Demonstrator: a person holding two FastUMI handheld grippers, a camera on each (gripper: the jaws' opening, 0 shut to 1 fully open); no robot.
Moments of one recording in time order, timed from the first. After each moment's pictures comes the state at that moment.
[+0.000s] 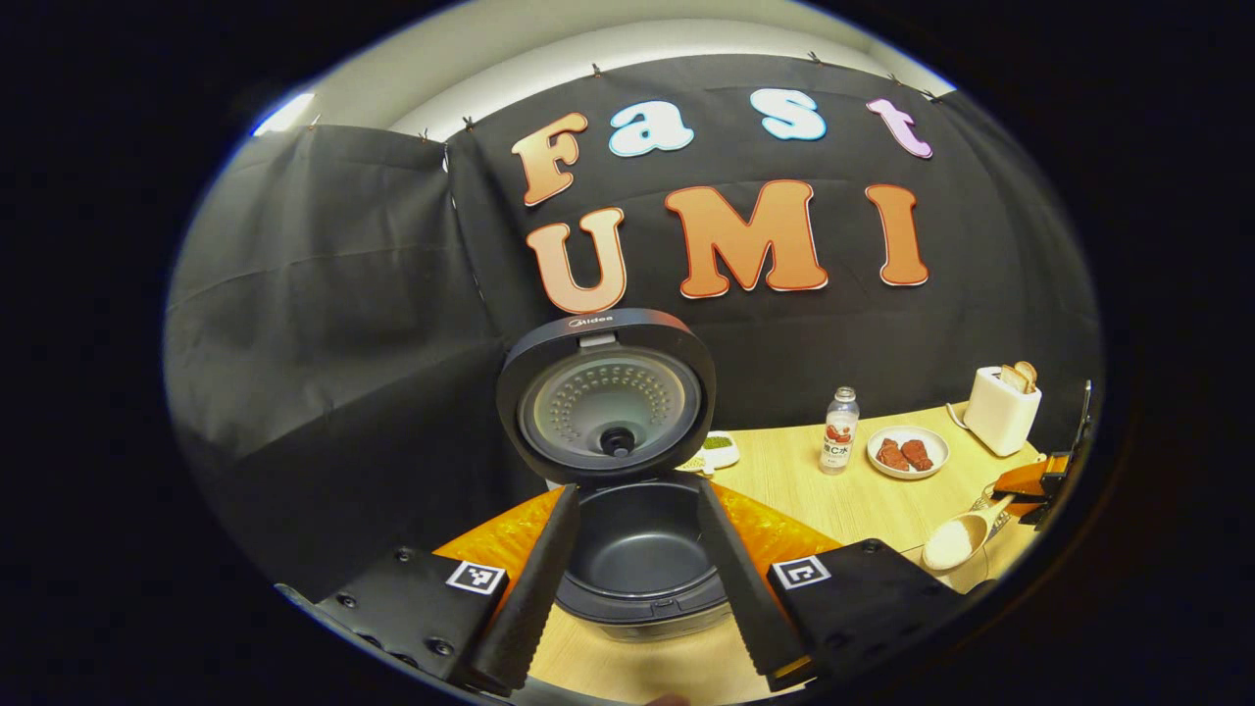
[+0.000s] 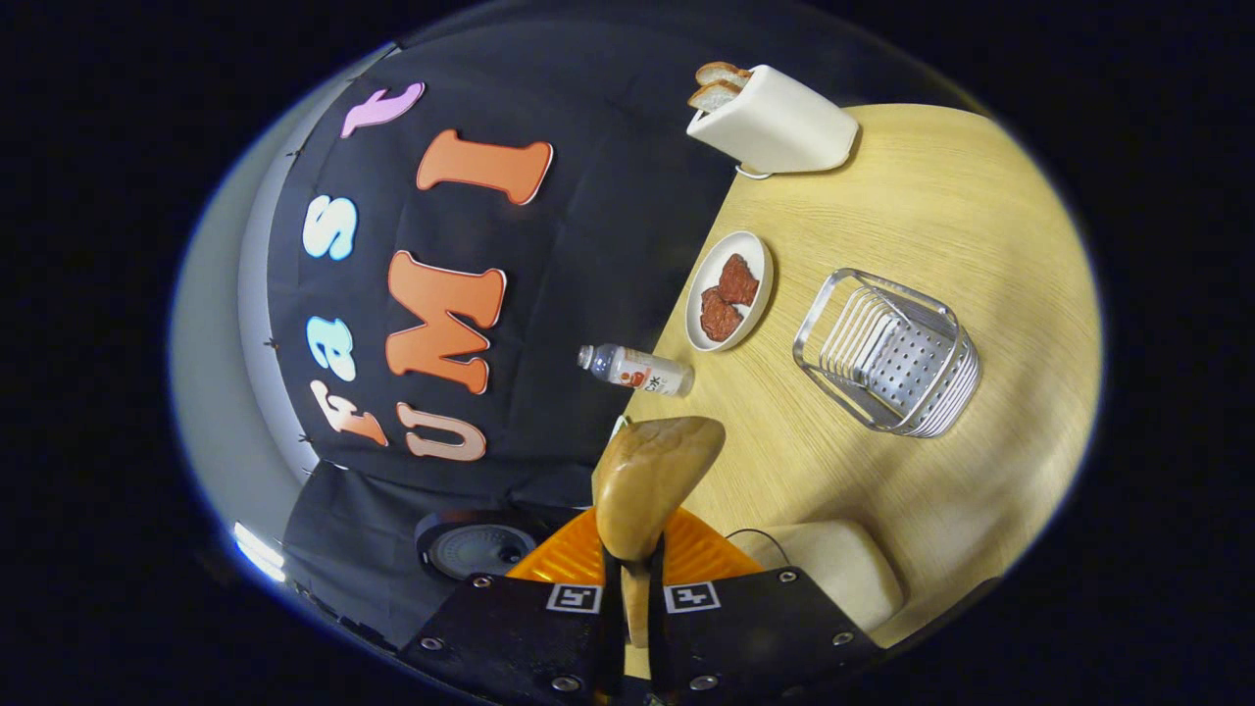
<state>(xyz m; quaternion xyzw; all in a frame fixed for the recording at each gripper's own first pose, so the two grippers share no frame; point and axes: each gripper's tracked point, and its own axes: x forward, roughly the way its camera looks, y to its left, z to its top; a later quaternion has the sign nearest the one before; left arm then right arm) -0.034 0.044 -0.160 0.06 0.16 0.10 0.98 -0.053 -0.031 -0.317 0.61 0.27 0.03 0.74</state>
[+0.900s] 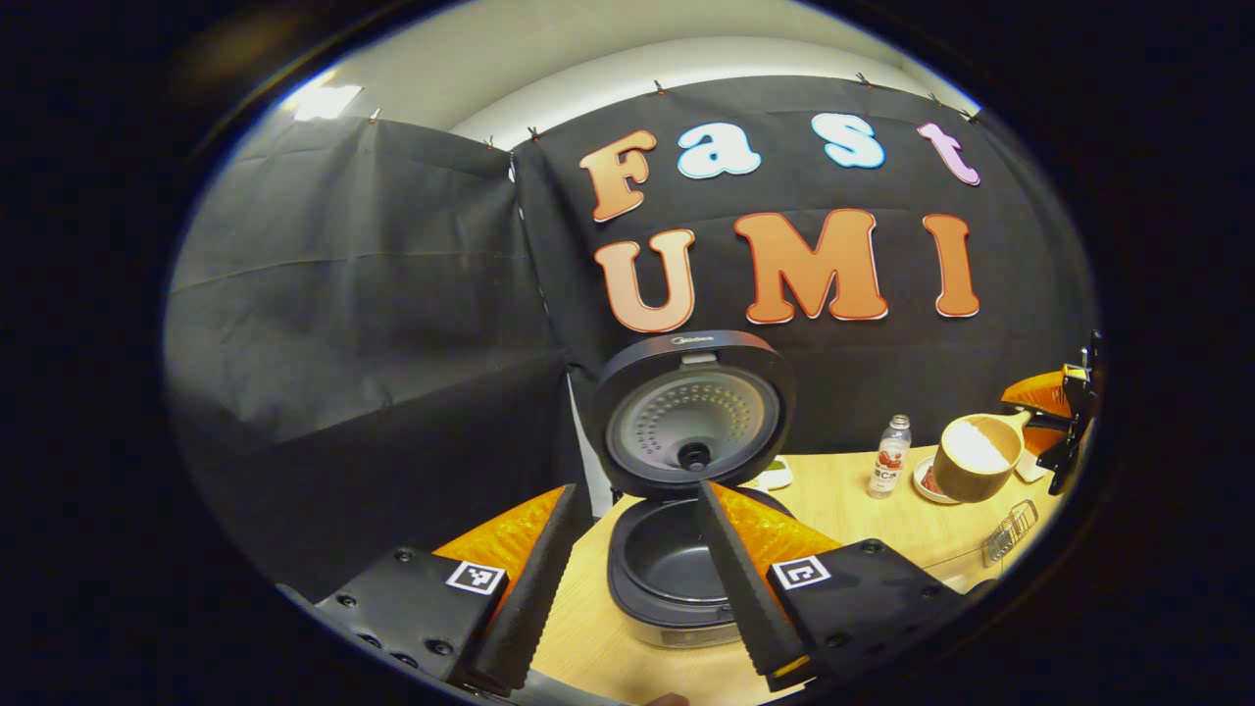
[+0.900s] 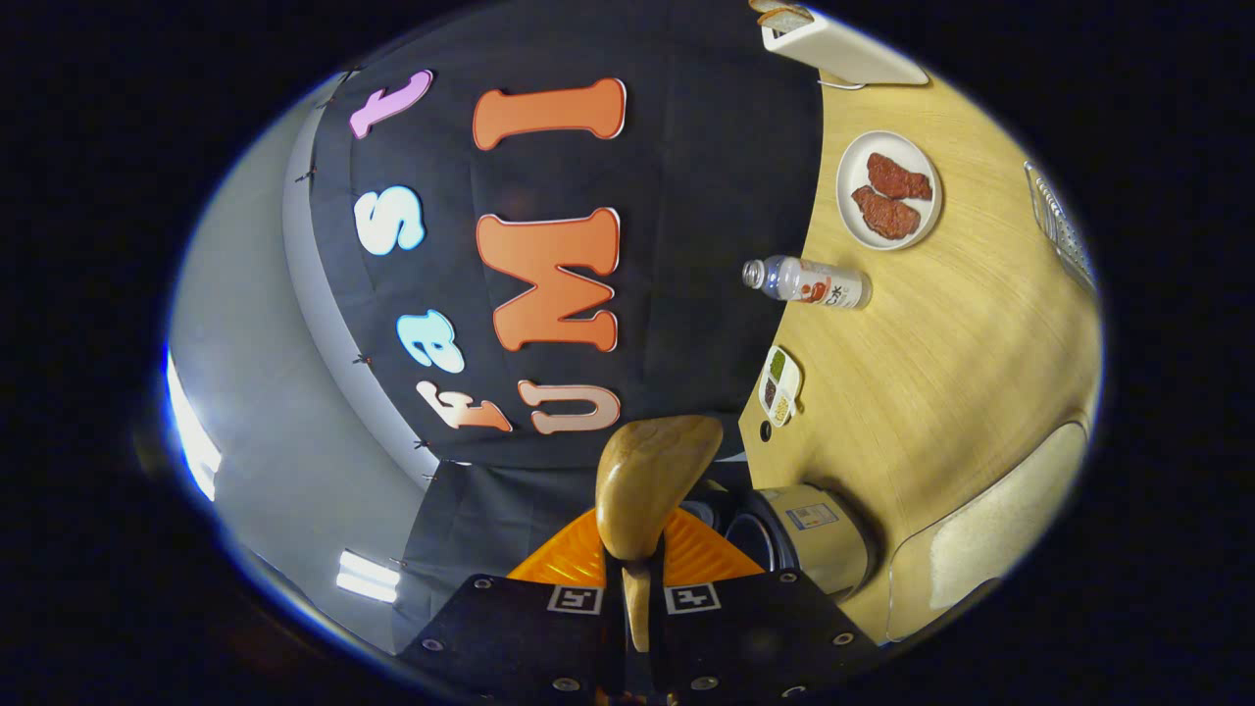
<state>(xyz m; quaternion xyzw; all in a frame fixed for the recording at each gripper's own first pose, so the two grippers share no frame) -0.063 0.120 -0.143 0.04 0.12 0.18 0.97 0.020 0.096 -0.180 0.69 0.26 0.19 0.65</state>
